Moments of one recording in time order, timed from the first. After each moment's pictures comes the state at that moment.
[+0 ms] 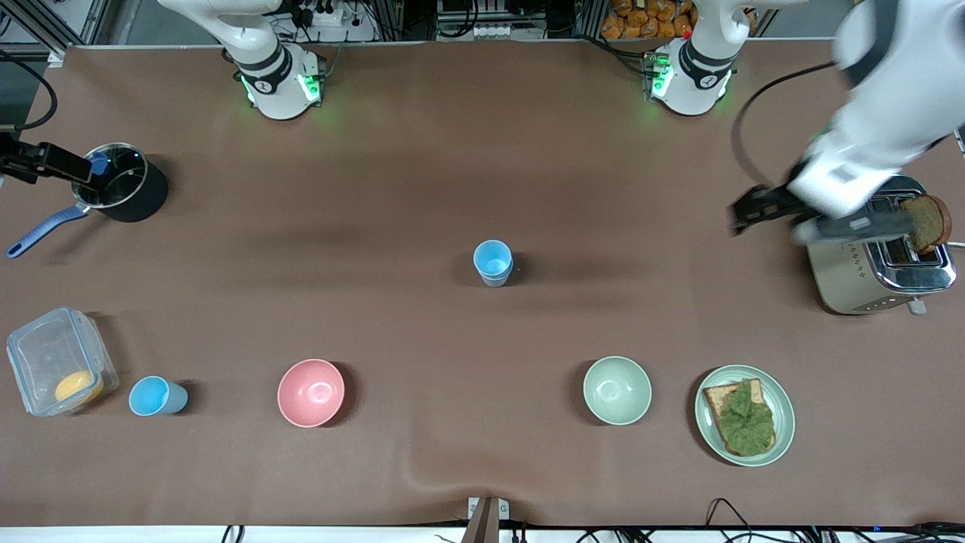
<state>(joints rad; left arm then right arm) -0.04 -0.11 -0.07 -1.88 -0.04 1.85 -0.20 -0.04 -0.02 -0.07 -1.59 0.00 1.44 0.01</state>
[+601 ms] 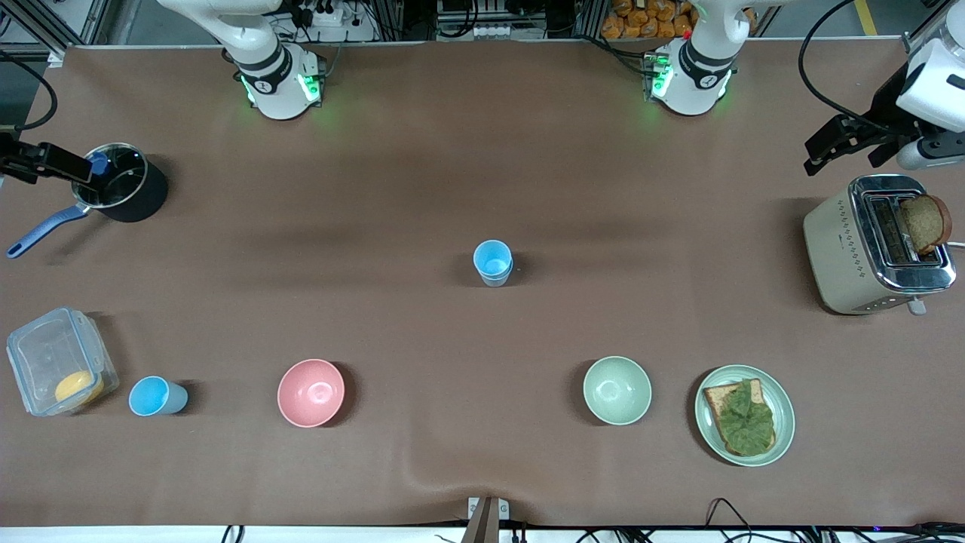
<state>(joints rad) 0.03 -0.22 -0.09 -1.86 -0.01 1.68 -0.19 -0.04 -0.02 -0.07 -1.59 0.00 1.44 0.01</state>
